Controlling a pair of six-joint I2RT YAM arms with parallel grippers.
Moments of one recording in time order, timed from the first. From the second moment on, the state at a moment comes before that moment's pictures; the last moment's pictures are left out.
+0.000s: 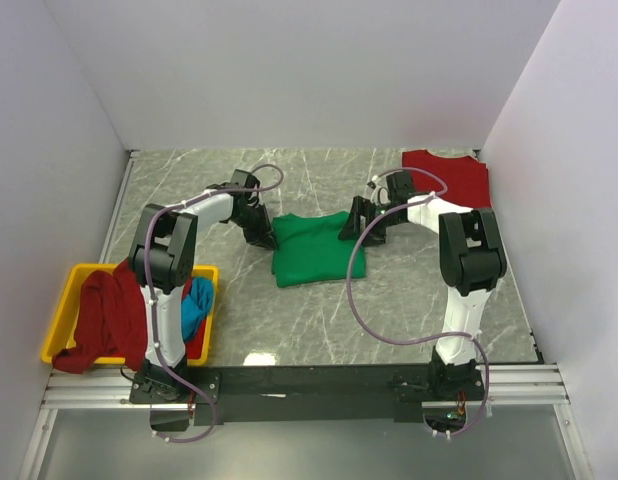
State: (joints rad) left arm -0.32 2.08 1.43 -0.57 0.41 -0.61; right arm 0.18 2.00 1.28 -0.39 -0.68 0.33
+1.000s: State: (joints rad) left arm -0.31 2.00 1.47 -0.57 0.39 -0.64; right arm 0.25 2.07 1.59 -0.63 -0.25 0.22
